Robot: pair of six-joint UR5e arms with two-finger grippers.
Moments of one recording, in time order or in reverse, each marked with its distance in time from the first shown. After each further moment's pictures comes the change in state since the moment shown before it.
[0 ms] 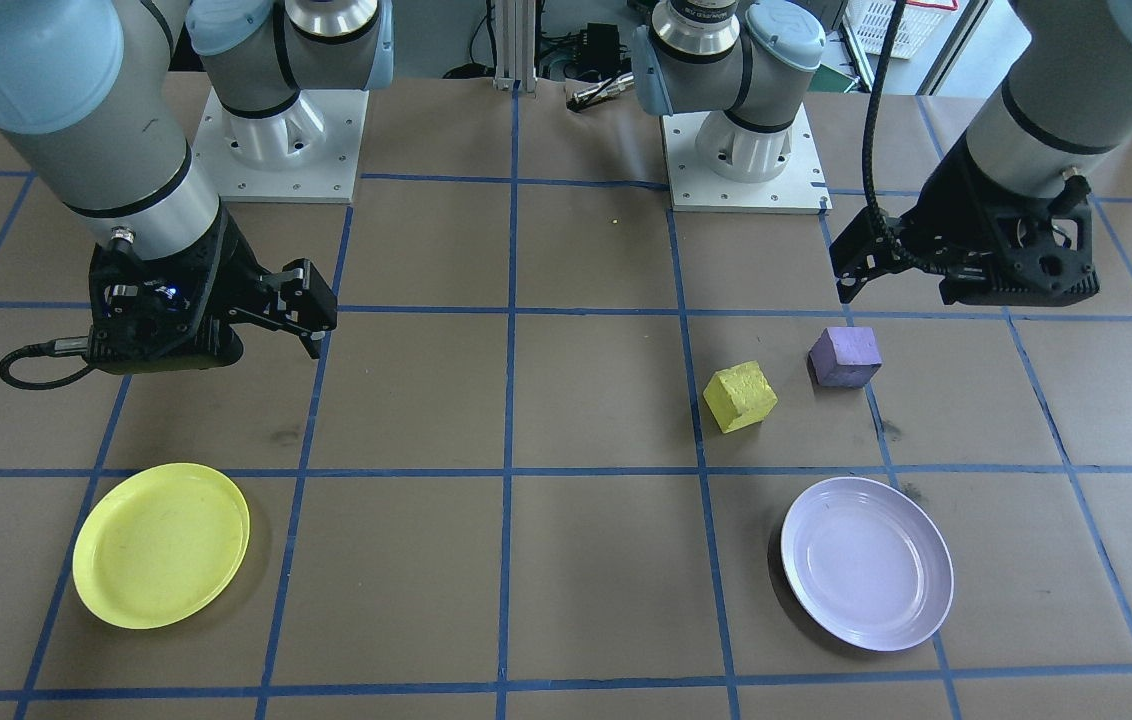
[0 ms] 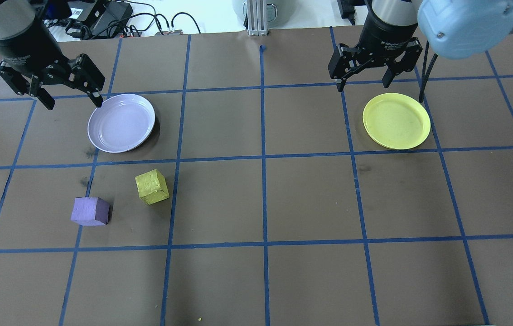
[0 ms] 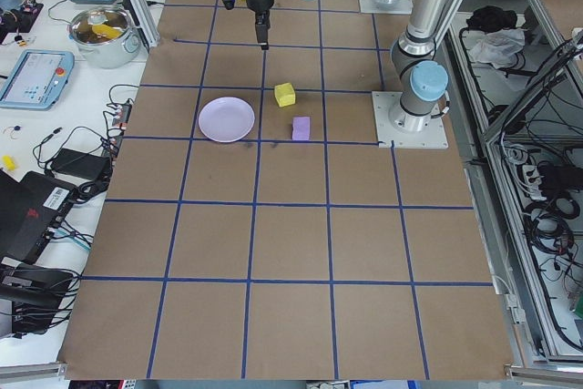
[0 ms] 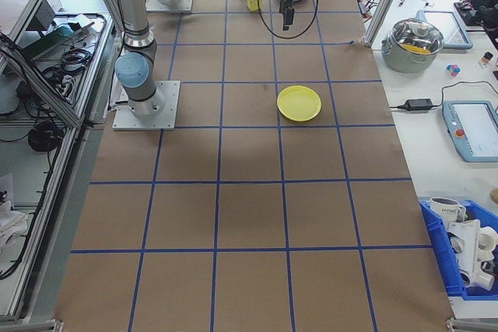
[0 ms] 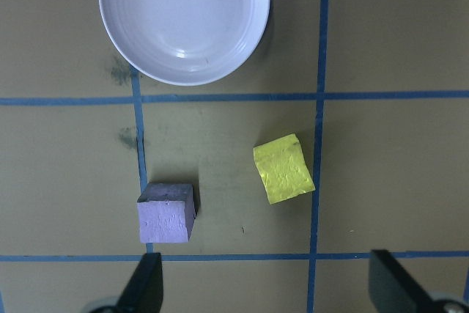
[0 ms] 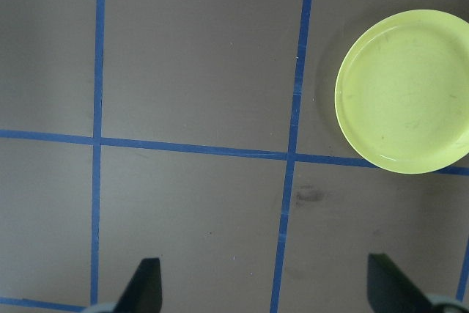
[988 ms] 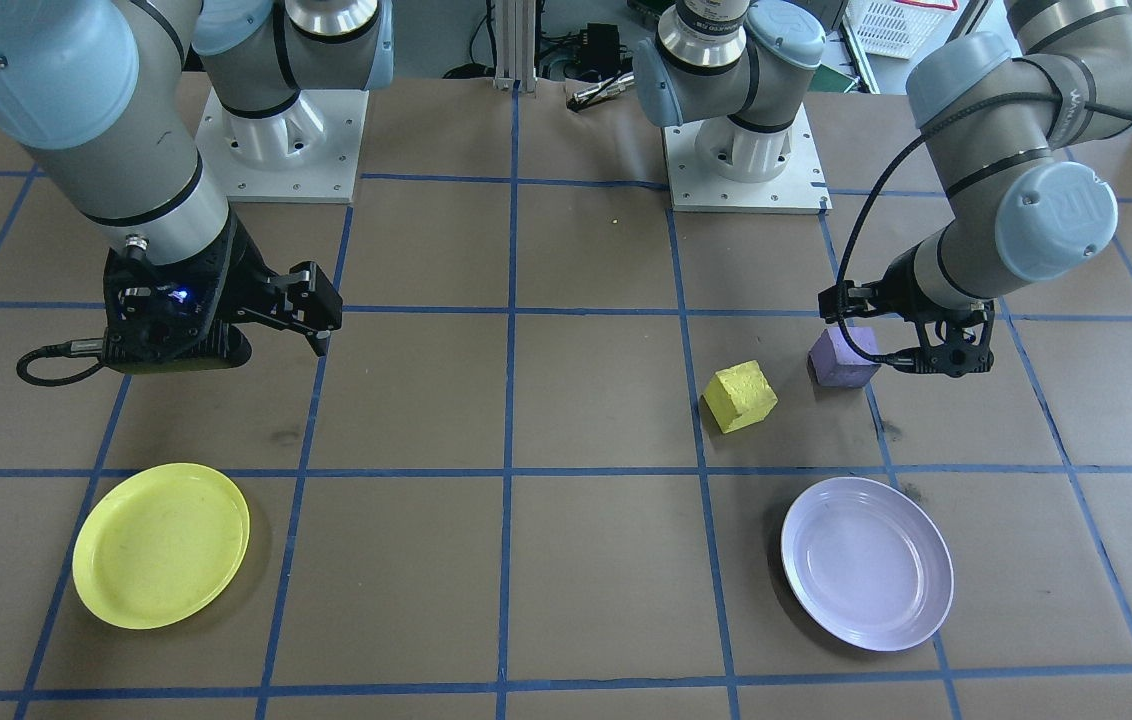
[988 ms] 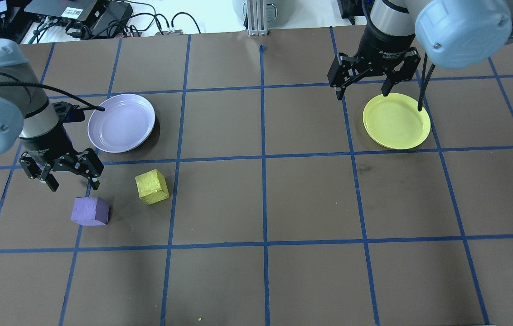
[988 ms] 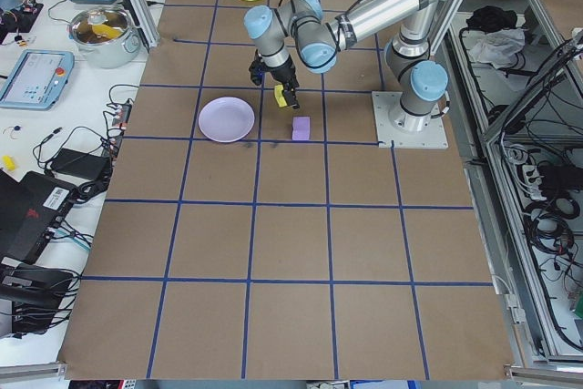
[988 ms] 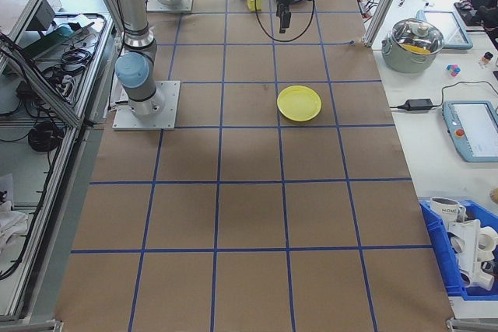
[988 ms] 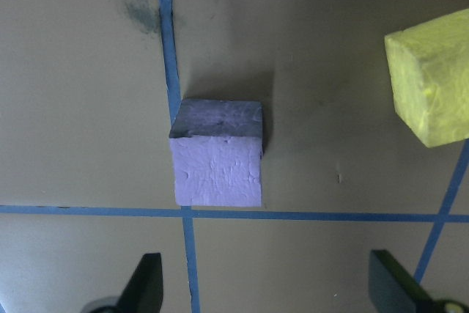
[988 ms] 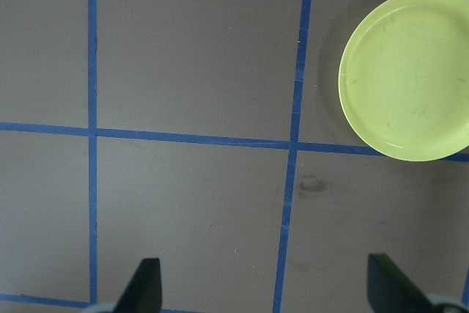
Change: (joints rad) left arm 0.146 -0.026 -0.398 0.176 0.123 0.103; right arm 0.000 -0.009 0.038 -0.008 0.001 0.014
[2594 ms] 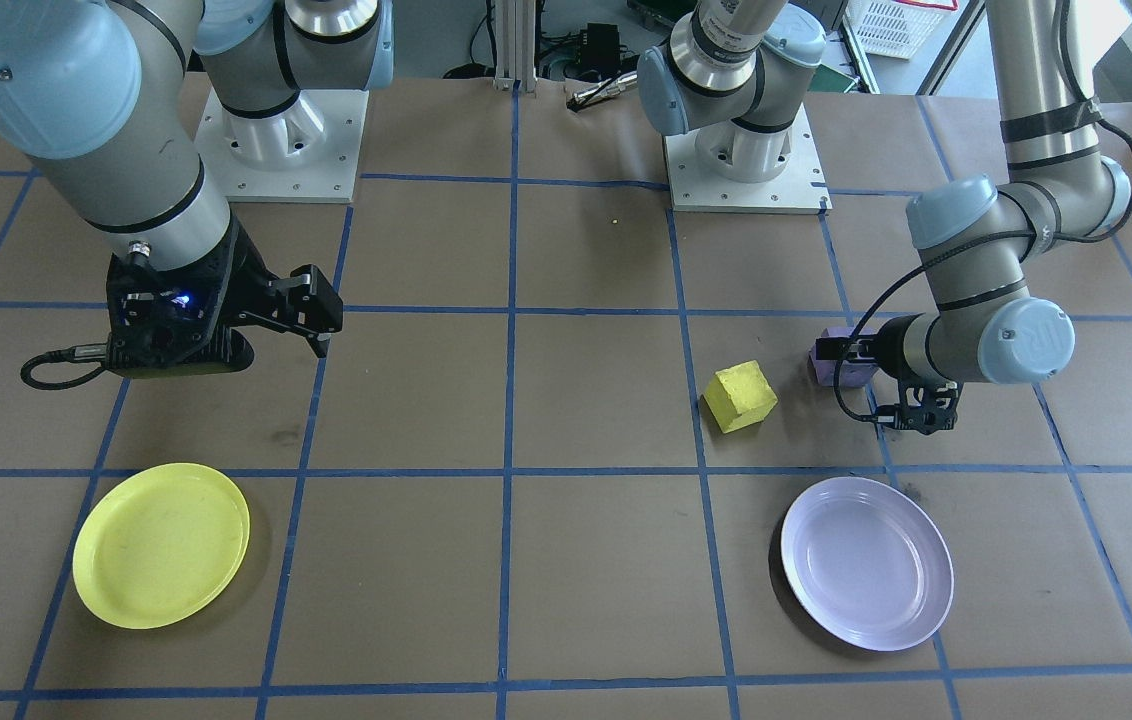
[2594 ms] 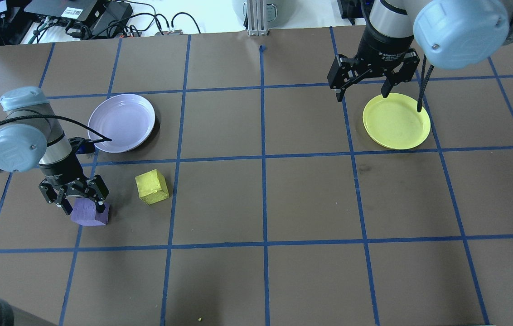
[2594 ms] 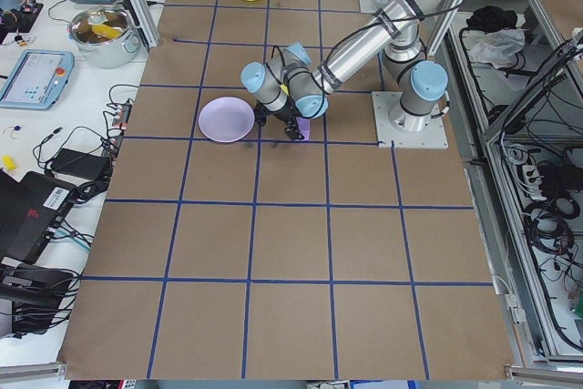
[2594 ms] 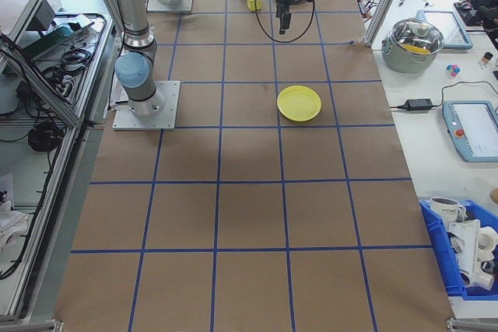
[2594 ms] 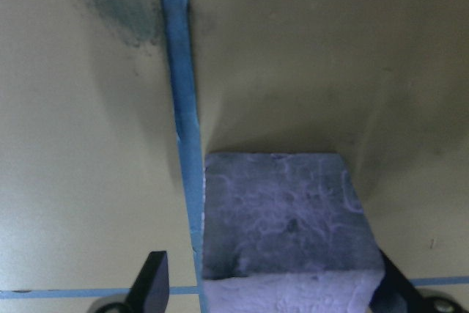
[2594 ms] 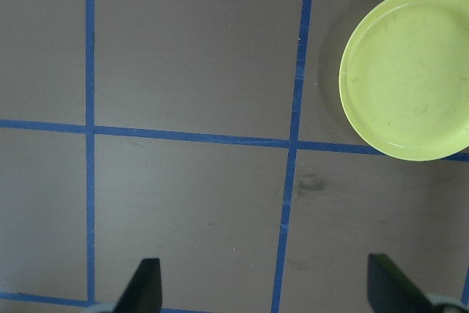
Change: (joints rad) left arm 0.091 -0.216 -0.074 0.140 0.017 0.085; right arm 0.000 0.006 0.001 0.002 -0.002 -0.006
